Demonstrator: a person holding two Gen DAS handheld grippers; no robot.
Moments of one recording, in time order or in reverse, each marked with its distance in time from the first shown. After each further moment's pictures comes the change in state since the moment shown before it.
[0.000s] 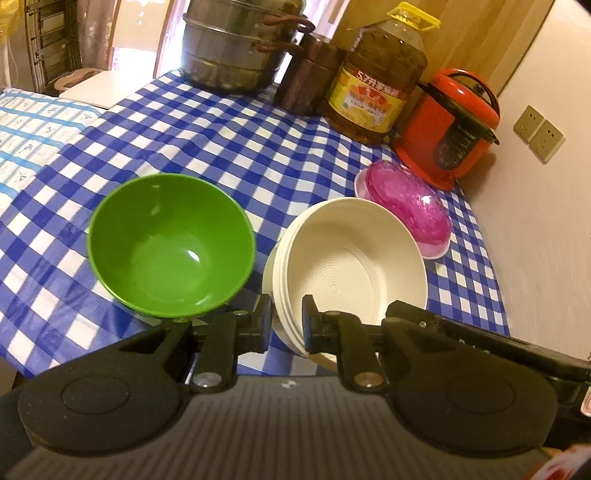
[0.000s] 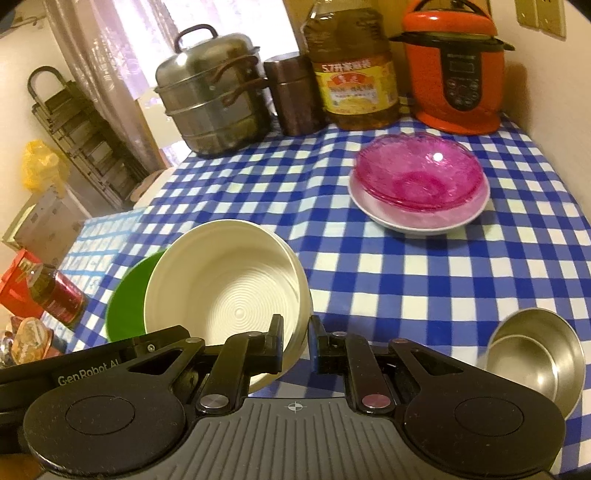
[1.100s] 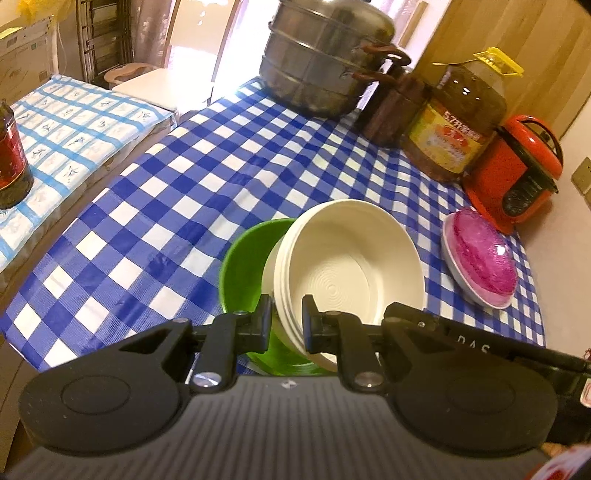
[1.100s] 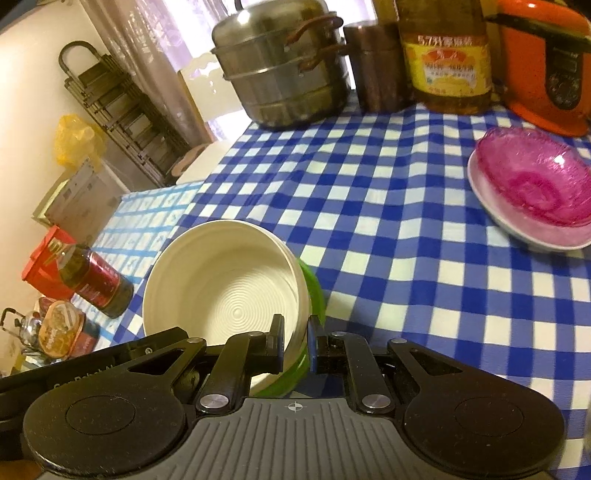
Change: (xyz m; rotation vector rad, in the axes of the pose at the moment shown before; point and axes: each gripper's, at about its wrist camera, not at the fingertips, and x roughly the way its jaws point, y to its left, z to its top) left arm 0.003 0.099 0.040 -0.104 -0.024 0.115; right arm 0.086 0.079 0.022 -0.047 0.092 0.128
